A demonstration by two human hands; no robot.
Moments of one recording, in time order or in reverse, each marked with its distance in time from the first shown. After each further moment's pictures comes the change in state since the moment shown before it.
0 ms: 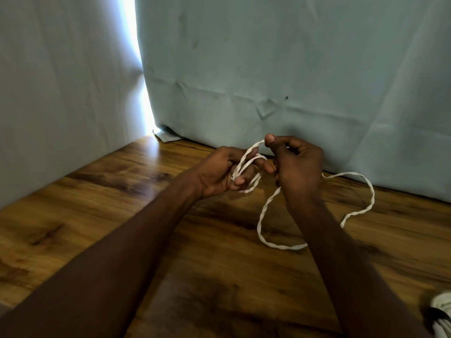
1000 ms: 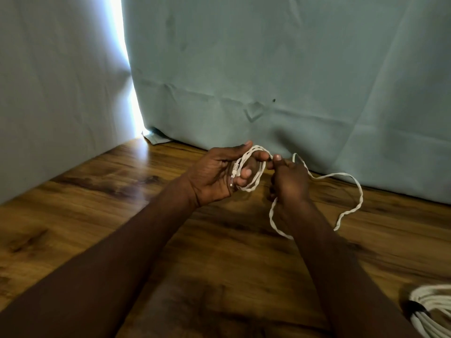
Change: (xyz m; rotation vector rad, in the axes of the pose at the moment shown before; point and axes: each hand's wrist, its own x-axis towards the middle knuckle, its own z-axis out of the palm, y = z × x) left_hand -0.002 0.004 0.027 -0.360 -0.119 0.044; right_hand 0.010 0.027 -0.009 -0.055 0.090 0.426
